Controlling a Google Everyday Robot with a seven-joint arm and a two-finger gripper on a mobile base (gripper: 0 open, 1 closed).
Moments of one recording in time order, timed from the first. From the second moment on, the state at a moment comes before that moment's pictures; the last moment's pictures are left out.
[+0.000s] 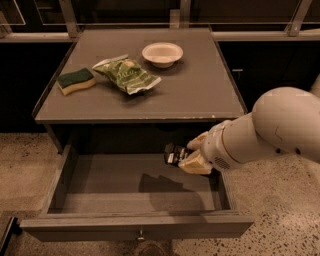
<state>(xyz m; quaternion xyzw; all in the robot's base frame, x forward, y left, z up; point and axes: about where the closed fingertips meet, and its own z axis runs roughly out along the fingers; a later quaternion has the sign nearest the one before) 0.450 -0.088 0.799 -0.50 0.80 0.11 0.30</state>
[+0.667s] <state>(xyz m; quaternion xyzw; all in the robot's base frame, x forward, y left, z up) 0.458 -0.085 0.825 -0.53 0.79 0.09 0.30</state>
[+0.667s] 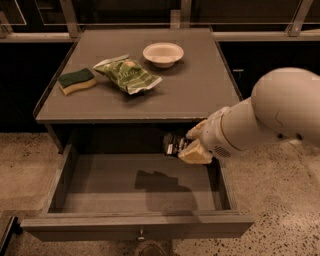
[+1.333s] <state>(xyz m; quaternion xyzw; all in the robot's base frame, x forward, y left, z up) 0.510 -0.055 0.907 -0.64 0.72 0.02 0.26</state>
